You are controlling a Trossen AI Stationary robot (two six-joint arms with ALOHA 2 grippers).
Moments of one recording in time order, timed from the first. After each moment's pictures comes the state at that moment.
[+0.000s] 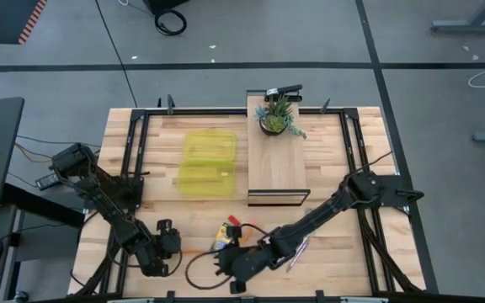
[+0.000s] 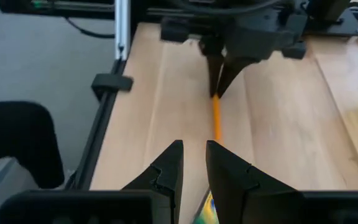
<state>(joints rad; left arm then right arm) -0.98 1.55 0.66 -0.29 -0.30 -0.98 0.53 2.20 1.82 -0.30 0.38 0.29</state>
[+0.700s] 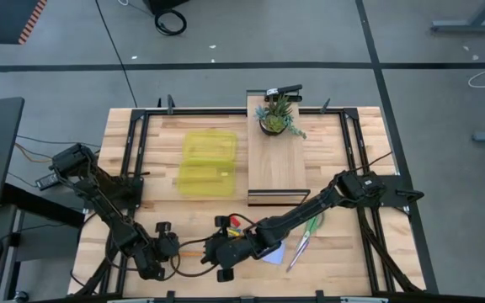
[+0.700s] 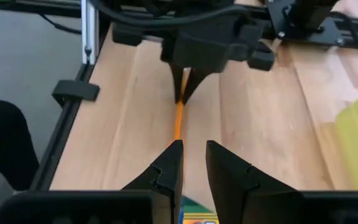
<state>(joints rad) -0.99 1.54 0.69 -0.33 -0.30 -0.94 0.46 2.28 1.98 -0.40 0.35 0.21</state>
